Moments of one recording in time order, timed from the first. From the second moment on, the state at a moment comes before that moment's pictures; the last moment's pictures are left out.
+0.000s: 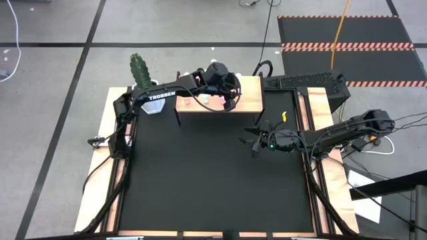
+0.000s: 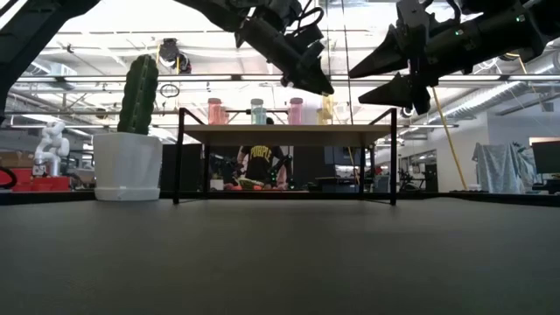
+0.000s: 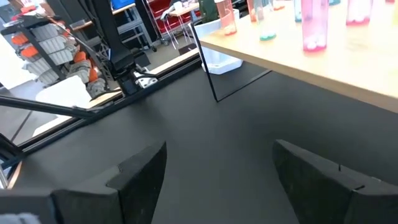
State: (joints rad) left arm 0.40 2.01 1.84 -0.37 0.09 0.28; right arm 0.12 1.10 0.40 0.42 0.47 0.49
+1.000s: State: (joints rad) left arm 0.40 2.01 1.77 -0.33 0.14 0.17; right arm 0.12 1.10 0.40 0.42 0.47 0.52
